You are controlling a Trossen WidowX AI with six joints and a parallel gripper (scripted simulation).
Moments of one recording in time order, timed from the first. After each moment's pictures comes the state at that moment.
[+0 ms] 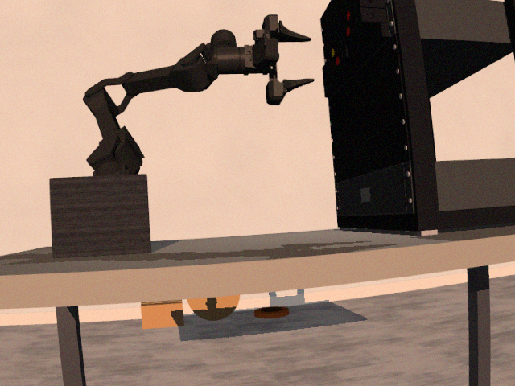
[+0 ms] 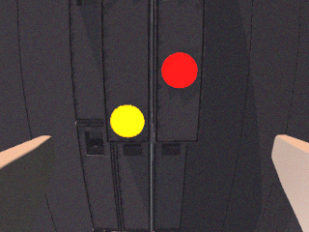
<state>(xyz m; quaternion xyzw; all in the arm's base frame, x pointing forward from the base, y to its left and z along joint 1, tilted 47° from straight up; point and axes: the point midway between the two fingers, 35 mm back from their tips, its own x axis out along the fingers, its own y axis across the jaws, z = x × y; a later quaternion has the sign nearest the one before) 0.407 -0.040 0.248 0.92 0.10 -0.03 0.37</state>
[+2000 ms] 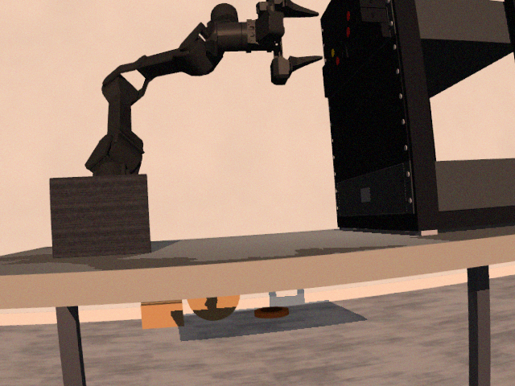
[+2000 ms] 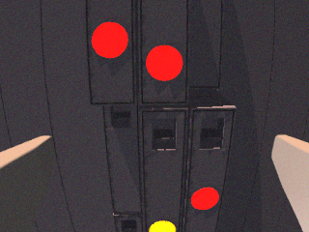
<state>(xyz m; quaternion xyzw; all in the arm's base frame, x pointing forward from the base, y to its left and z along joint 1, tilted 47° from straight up) 0.412 -0.114 0.201 0.92 0.09 -0.03 0.37</state>
